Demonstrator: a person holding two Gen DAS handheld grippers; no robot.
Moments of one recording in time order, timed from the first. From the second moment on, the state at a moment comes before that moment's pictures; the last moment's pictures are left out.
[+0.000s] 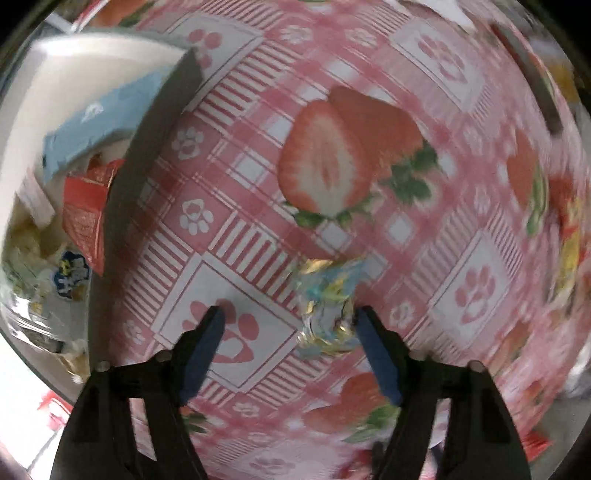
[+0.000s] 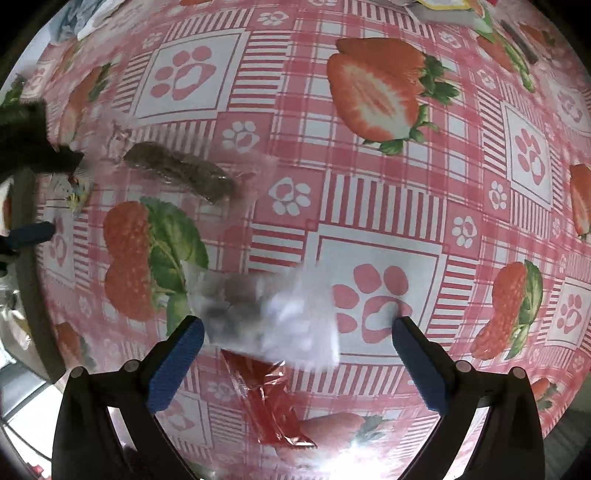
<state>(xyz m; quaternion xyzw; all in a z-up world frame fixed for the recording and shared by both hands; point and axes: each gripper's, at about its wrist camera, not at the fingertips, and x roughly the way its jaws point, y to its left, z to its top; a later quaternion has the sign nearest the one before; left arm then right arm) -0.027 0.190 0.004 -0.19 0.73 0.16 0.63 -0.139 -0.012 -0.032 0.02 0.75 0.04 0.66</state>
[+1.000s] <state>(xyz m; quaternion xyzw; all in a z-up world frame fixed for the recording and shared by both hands) -0.104 0.148 0.020 0.05 0.70 -0.09 0.70 -0.121 0.053 -0.001 -0.02 0.73 0.18 0.66</state>
